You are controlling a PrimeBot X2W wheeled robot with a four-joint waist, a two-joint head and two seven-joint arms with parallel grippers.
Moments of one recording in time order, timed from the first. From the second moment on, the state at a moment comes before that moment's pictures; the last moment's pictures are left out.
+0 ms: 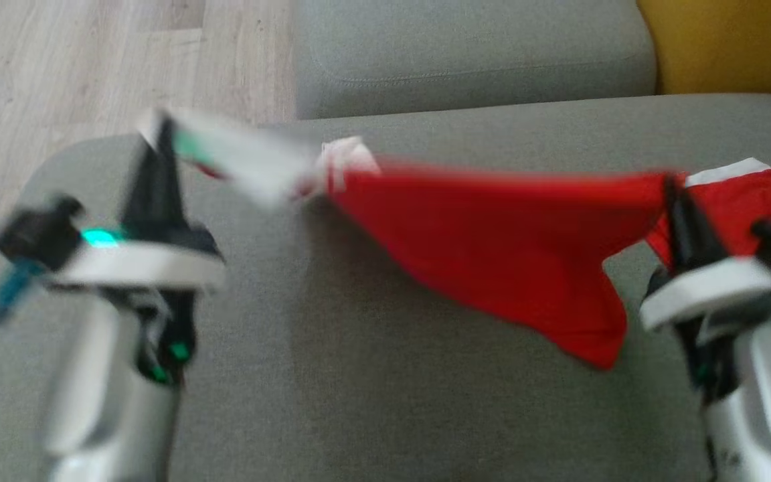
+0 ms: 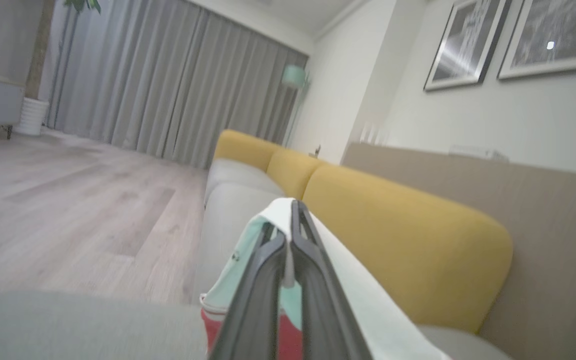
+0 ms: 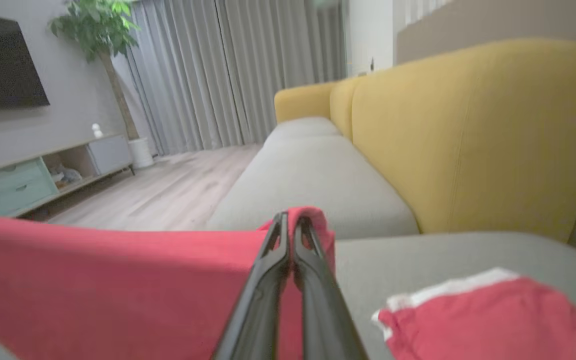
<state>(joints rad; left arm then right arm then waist) -0.38 0.12 -0.15 0.14 -0.55 -0.08 -0.06 -0.24 -0.11 -0.02 0.24 0.23 0.13 -0.01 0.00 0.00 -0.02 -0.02</state>
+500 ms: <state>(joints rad) -0.63 0.16 -0.03 -0.02 -0.69 -0.05 0.04 -0.48 -0.28 0.09 0.08 0.35 0.13 0.08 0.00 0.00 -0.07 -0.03</state>
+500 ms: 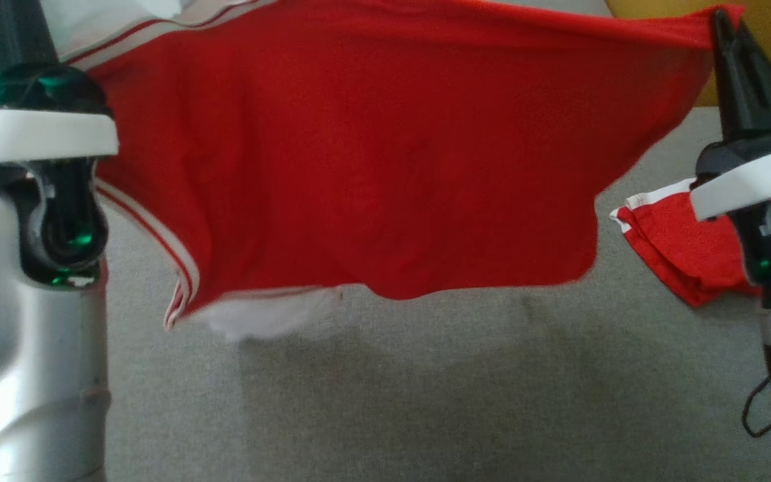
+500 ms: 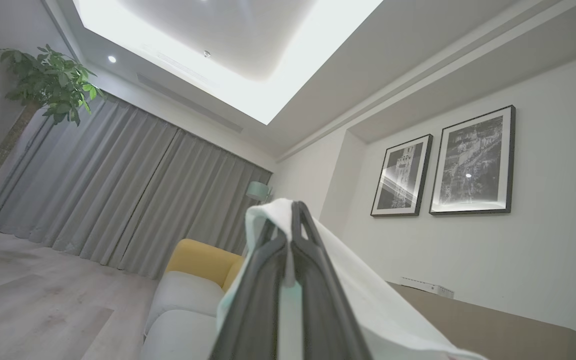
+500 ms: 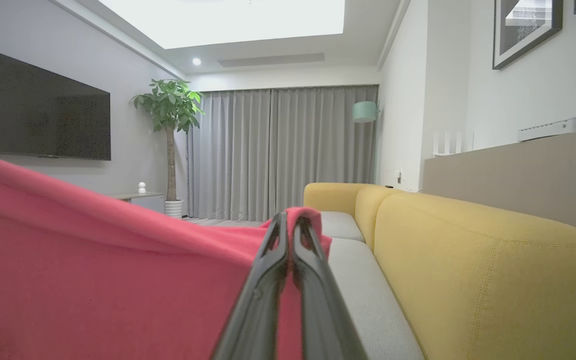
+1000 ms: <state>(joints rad) -0.63 0.25 -0.07 -0.07 -0.68 -0.01 0.23 -0.48 -0.34 0.04 -0.08 0.37 0.13 0.28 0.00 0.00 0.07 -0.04</state>
